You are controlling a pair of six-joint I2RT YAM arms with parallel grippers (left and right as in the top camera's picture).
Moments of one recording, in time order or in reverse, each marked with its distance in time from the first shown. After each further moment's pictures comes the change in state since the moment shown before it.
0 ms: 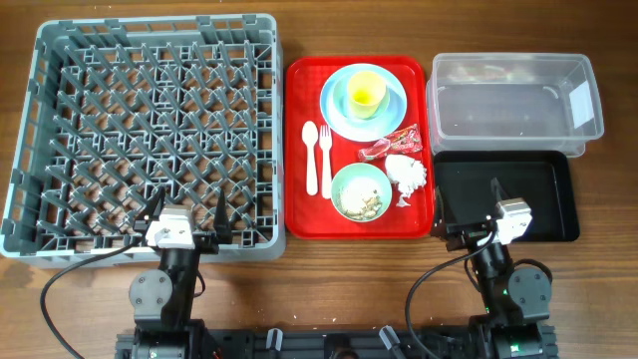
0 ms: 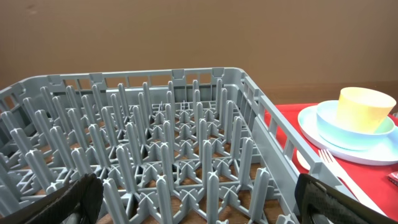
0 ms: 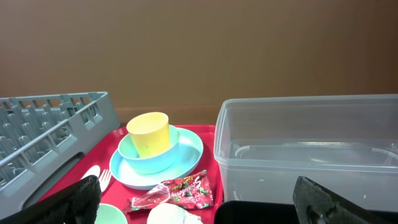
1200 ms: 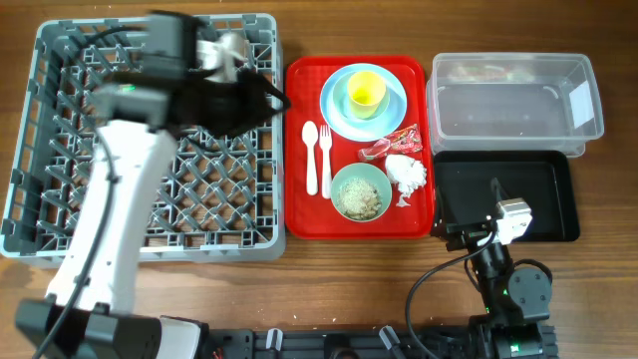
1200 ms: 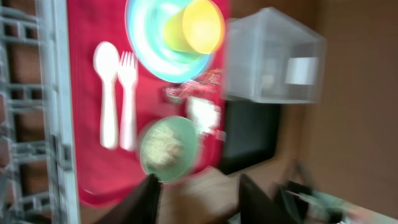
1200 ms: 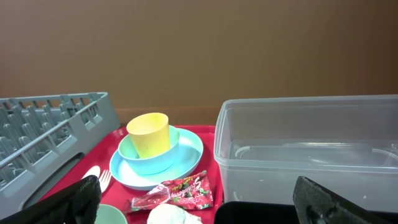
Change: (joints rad) left arm -0.222 1.559 1.591 -0.988 0.496 -0.542; right arm 0.000 0.000 0.000 0.002 0.000 0.000
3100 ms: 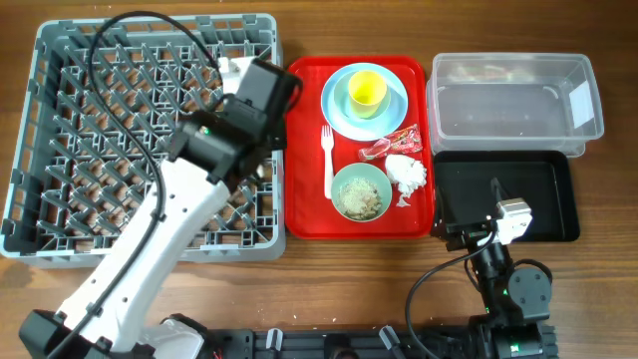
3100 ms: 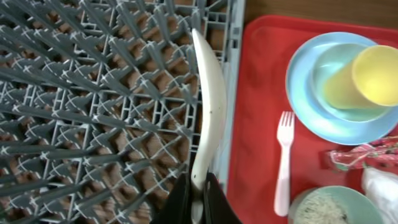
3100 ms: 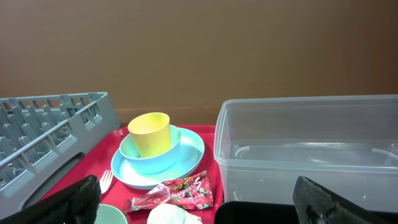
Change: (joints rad) left arm -0.268 -0.093 -0.137 0.027 -0.906 0.002; right arm 0.000 0.000 0.000 0.000 0.000 0.000
